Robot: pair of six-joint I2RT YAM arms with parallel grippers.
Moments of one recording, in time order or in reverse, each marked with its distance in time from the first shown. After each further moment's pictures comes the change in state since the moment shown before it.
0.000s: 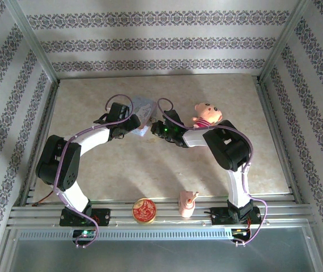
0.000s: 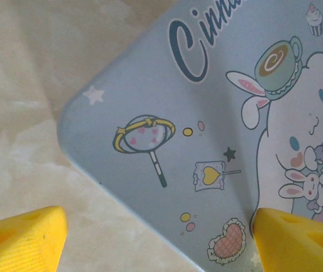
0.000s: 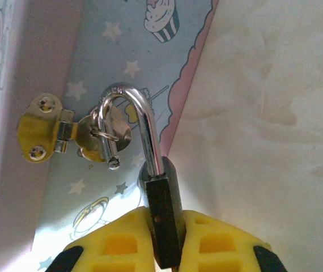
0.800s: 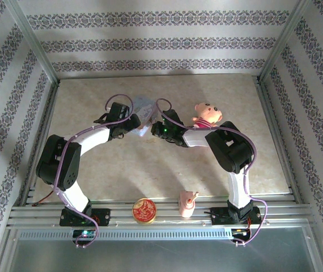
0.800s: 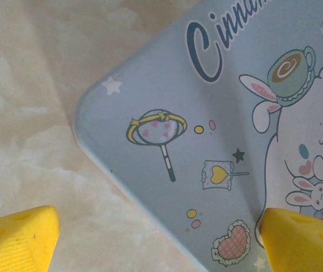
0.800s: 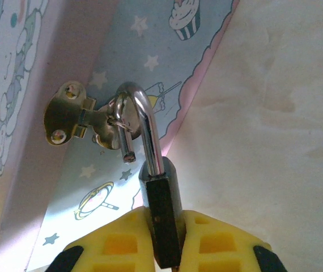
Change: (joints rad) left arm 0.000 0.002 0.005 -0.009 -0.019 0.008; right arm 0.015 -0.046 0.003 -0.092 0.028 -0.069
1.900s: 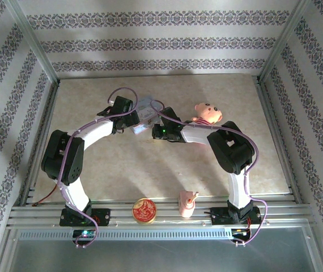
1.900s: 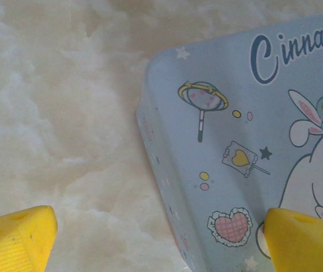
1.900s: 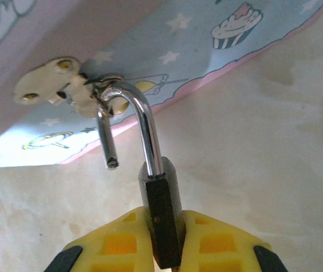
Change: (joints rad) left arm -0.006 0.074 0.151 -0.140 -0.151 0.124; right arm 0.019 -0.013 0.110 -0.300 0.003 -0.228
